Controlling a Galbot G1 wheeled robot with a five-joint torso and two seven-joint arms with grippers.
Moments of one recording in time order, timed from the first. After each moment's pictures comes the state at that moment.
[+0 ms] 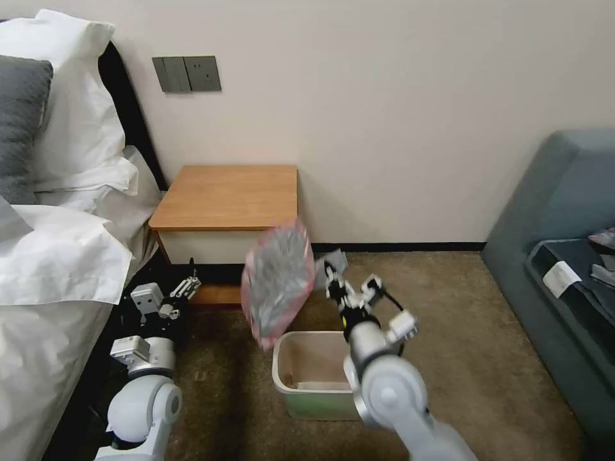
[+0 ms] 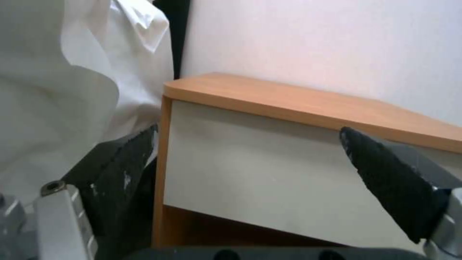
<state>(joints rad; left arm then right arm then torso) 1.39 -1.36 -0.63 -1.97 -0.36 -0.10 -0.12 -1.33 1.25 0.01 2.15 1.06 0.00 0.44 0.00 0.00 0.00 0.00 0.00</state>
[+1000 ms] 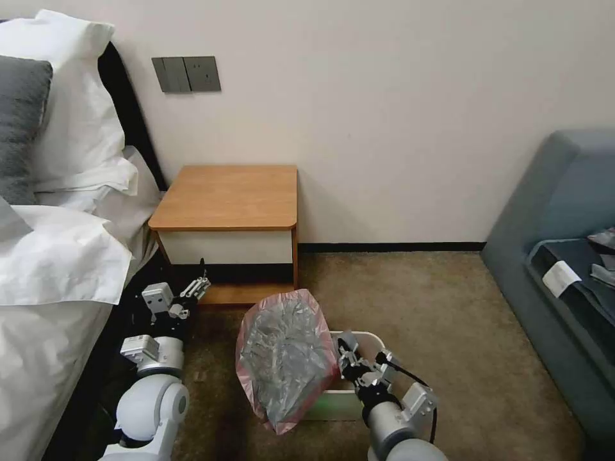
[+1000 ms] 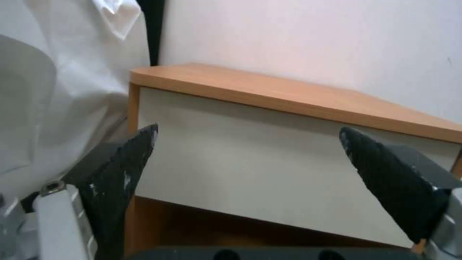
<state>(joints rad) 1.39 -1.36 -0.58 -1.96 -0.35 -0.10 -0.11 -1.53 1.19 0.02 2.19 0.87 -0.08 0.59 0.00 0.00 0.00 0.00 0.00</state>
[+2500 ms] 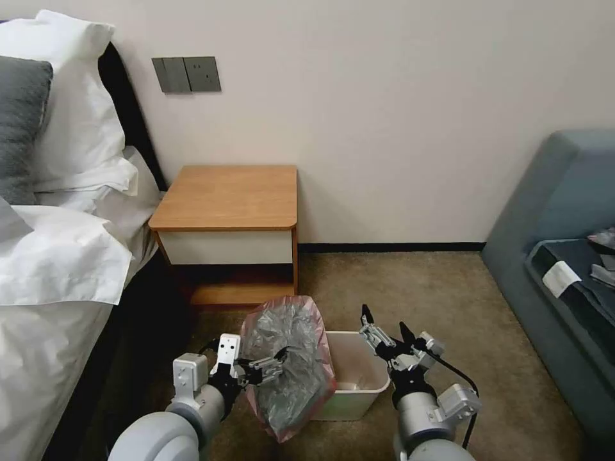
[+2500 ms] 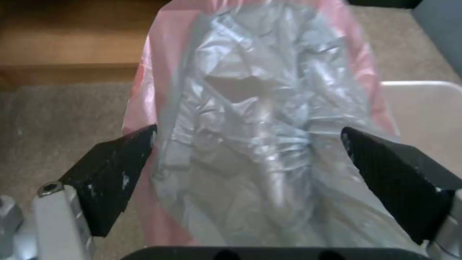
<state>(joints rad) 1.59 -1.24 -0.40 -2.33 -0.52 0.74 -0.19 -1.62 1.25 0.15 2.25 0.64 0.08 0.48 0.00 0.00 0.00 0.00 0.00</state>
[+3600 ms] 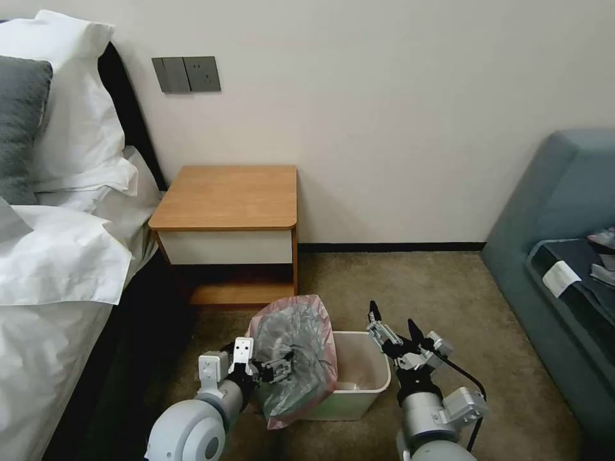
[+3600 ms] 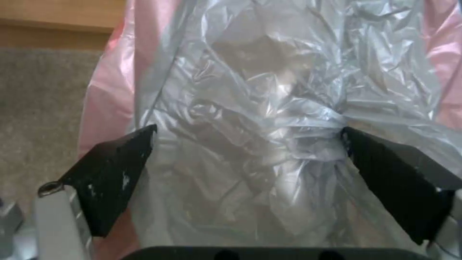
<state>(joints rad) 1.51 -1.30 -0.36 -2.18 -0.56 0.74 -0.20 -1.62 1.26 0.16 2.25 0.62 0.11 0.48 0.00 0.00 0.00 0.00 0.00</state>
